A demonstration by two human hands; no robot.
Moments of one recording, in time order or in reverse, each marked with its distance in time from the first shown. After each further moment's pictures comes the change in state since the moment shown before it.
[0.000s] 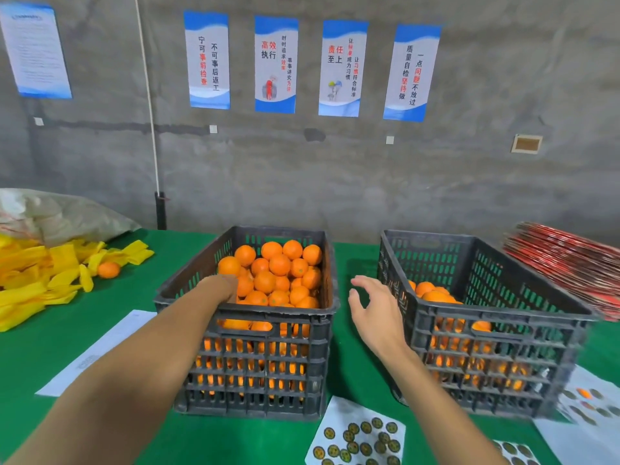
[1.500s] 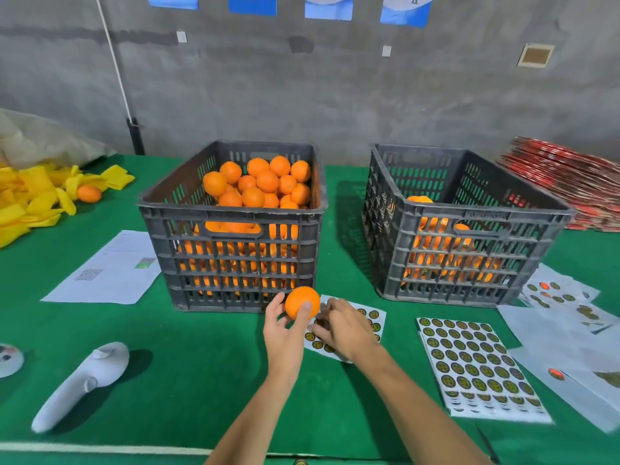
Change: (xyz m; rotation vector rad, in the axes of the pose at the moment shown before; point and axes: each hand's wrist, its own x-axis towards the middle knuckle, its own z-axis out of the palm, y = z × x) left_hand -0.172 0.159 0.244 -1.991 0.255 -0.094; right_hand -0.167 0.066 0.067 -0.446 -0.616 -0.164
